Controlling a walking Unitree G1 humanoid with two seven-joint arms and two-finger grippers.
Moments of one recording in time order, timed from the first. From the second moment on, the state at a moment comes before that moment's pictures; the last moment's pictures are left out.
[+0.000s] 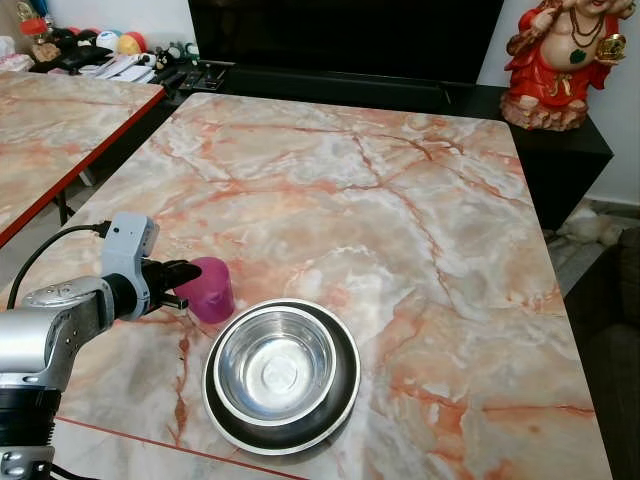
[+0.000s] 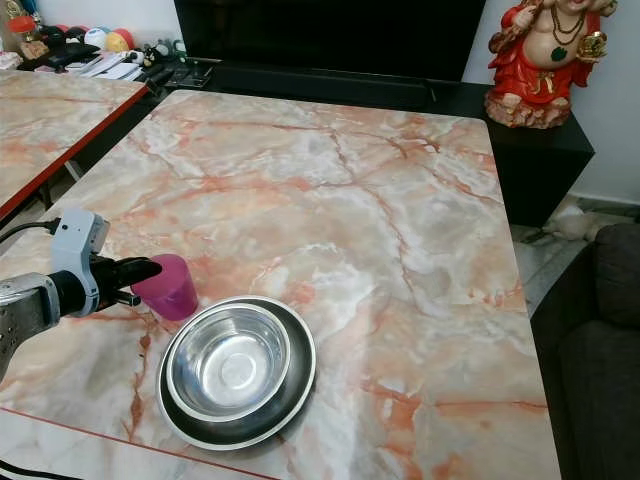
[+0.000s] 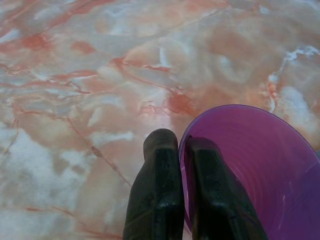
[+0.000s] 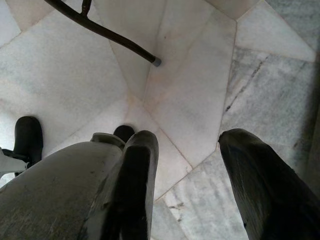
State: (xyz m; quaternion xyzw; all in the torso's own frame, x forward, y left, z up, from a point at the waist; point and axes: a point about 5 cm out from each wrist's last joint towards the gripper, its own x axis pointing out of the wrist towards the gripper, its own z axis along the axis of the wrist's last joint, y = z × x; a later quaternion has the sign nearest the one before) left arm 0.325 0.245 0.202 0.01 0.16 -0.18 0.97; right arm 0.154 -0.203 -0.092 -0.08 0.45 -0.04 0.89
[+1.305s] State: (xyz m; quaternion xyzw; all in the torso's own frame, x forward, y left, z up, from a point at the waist) left arm 0.323 0.241 0.207 -0.01 0.15 -0.18 0.97; right arm 0.155 -0.203 -0.092 -0.08 0.45 -0.04 0.89
